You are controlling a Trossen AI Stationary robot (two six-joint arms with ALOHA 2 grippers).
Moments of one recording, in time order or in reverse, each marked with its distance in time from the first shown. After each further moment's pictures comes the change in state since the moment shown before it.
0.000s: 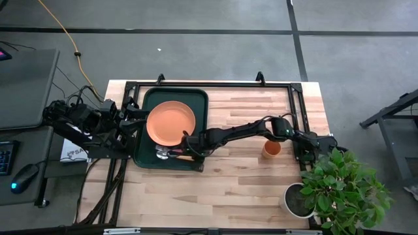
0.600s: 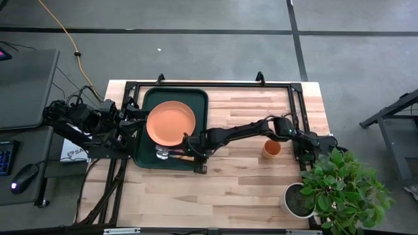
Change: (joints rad) left arm 0.000 0.000 0.000 0.000 -0.001 0.014; right arm 0.012 -0.032 0.000 -0.062 -0.079 -0.050
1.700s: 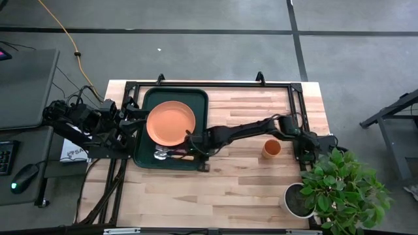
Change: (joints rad) left arm 0.000 0.000 0.000 0.000 -0.003 -0.014; right arm 0.012 -0.080 0.004 -0.104 0.109 -0.027
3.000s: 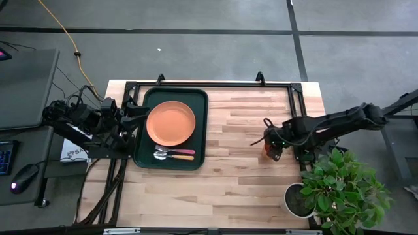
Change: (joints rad) left arm 0.000 0.001 0.000 -0.001 -0.090 -0.035; right arm 0.002 -1.182 -1.251 -0.177 0.078 0.578
